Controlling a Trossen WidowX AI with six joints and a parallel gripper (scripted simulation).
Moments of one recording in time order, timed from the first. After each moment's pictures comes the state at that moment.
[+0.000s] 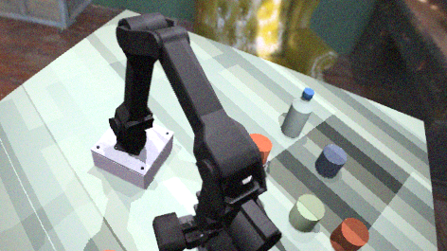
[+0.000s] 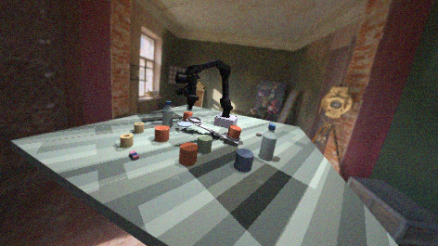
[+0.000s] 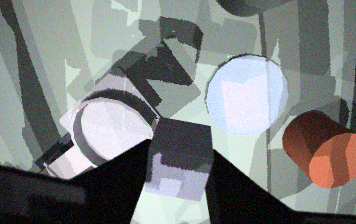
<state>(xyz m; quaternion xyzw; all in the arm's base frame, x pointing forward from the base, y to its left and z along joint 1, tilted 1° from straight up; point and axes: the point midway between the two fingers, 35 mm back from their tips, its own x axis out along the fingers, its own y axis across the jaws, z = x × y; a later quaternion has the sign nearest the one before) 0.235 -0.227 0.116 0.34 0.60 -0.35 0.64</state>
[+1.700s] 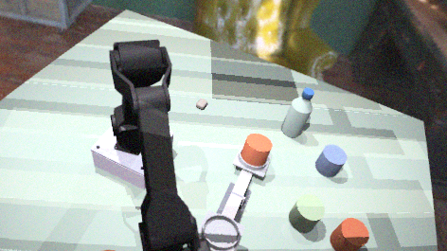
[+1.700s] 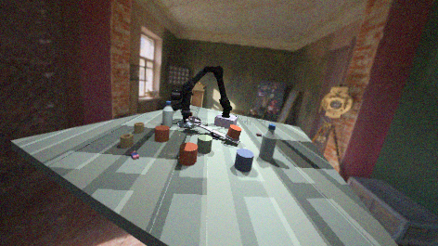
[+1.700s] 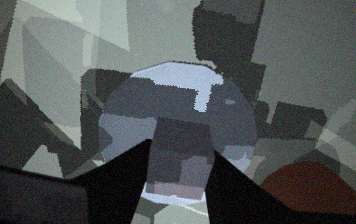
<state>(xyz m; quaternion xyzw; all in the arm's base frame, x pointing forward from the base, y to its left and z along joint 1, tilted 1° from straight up) 0.174 -0.285 -0.005 0.34 0.60 -0.36 0.63</state>
